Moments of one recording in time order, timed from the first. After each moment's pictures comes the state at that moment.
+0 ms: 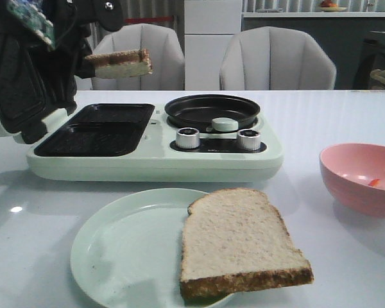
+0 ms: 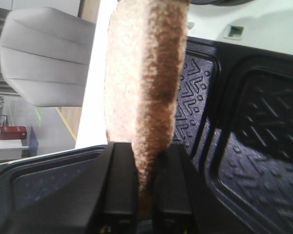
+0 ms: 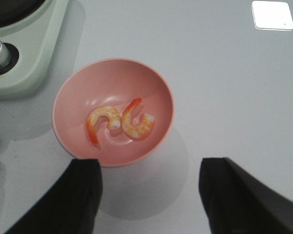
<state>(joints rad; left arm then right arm) -0.44 1.73 -1.13 1.63 0.28 -0.55 0.00 0.83 -0.55 0.04 0.46 0.02</state>
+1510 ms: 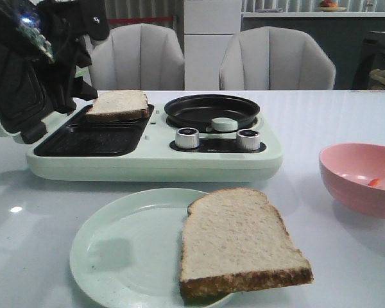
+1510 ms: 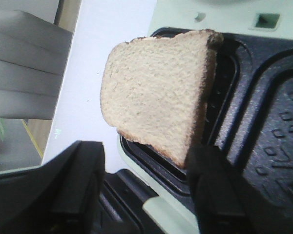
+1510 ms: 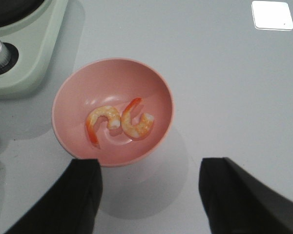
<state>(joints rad) -0.29 1.79 -1.19 1.65 0.05 -0.60 0.00 0.83 -0.55 0.04 0.46 0.02</state>
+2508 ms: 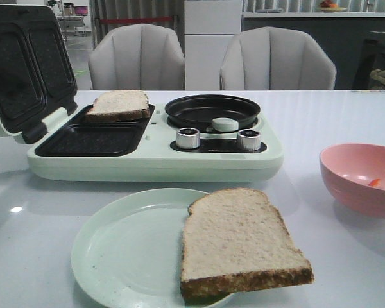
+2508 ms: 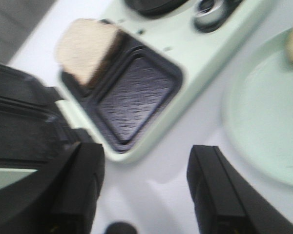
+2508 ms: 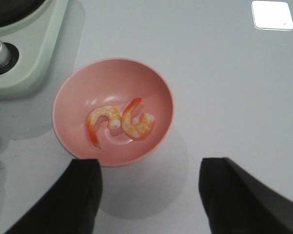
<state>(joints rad) -0.75 1.00 -0.70 0.70 0.52 -0.26 0.00 0.83 -0.55 0.04 0.46 0.02</state>
